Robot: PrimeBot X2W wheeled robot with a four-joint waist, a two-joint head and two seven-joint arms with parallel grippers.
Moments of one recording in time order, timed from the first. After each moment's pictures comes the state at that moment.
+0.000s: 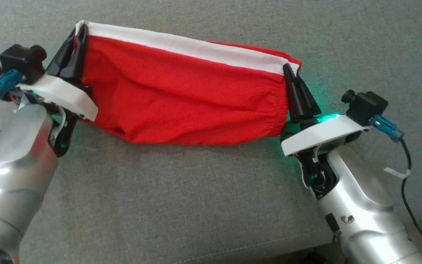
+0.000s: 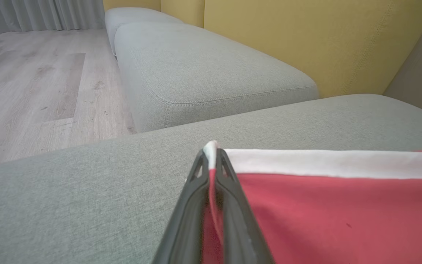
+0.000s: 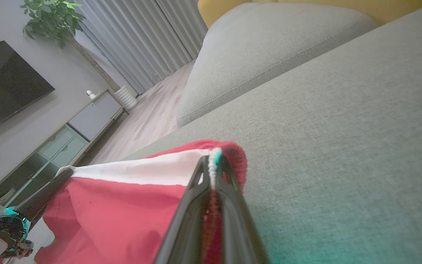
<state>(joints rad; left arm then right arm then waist) -0.92 0.40 -0.77 0.80 -0.77 -0.13 -0.26 -0.52 -0.07 0.42 0.50 0.70 0.13 -0.26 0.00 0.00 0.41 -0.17</state>
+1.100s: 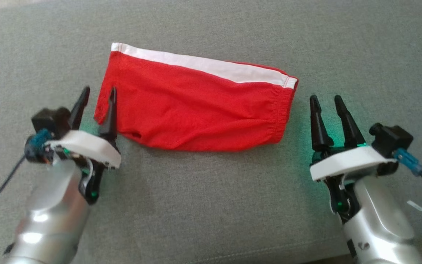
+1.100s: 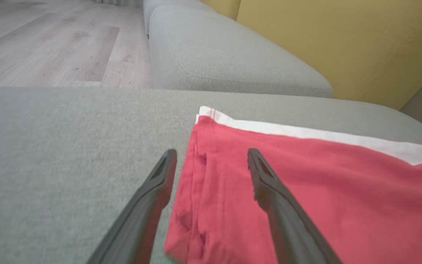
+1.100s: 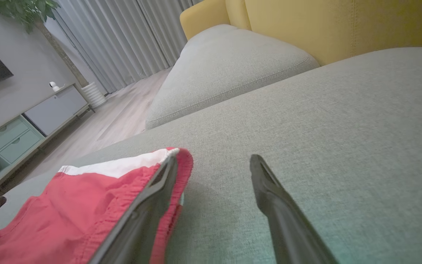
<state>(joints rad) -0.67 0.25 -0.52 0.83 -0.66 -0.13 -0.26 -0.37 -0.07 0.20 0.50 0.46 0.13 -0.26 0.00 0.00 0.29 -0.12</state>
